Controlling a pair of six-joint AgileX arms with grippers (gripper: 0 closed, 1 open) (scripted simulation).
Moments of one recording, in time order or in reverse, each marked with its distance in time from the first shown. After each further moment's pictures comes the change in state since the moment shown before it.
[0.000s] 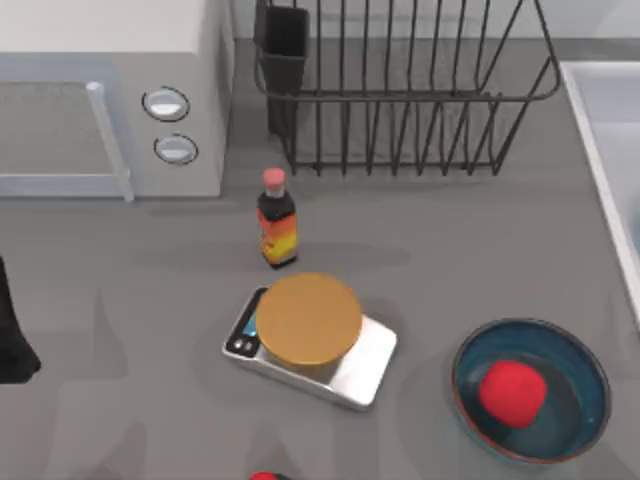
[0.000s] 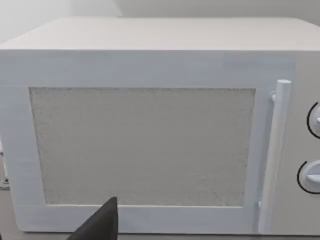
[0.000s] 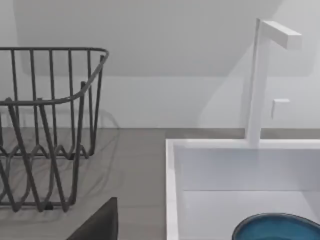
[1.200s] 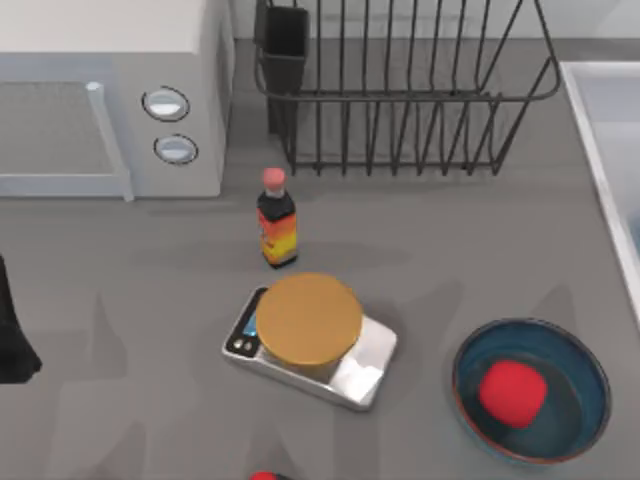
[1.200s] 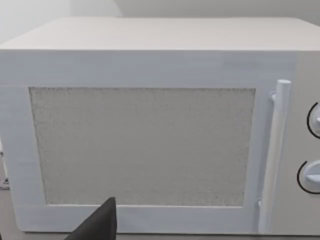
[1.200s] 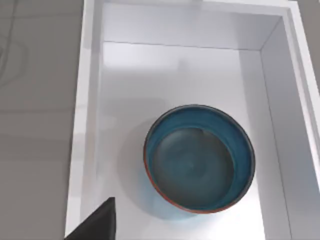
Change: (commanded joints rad) left arm 0.000 0.000 0.000 0.000 0.000 0.000; right arm -0.183 1.268 1.155 -0.620 -0.018 -0.185
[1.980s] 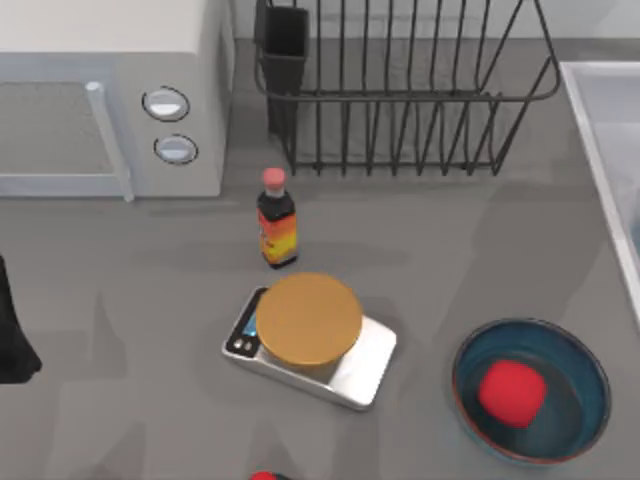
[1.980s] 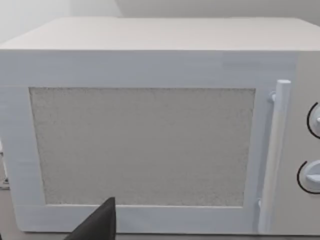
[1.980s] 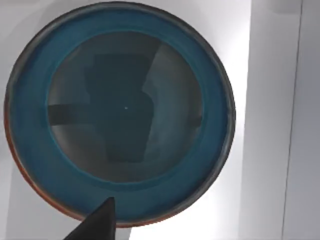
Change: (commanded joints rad) left arm 0.000 0.000 0.000 0.000 0.000 0.000; right arm -0.178 1.141 1.046 -0.555 -0.009 -0.155
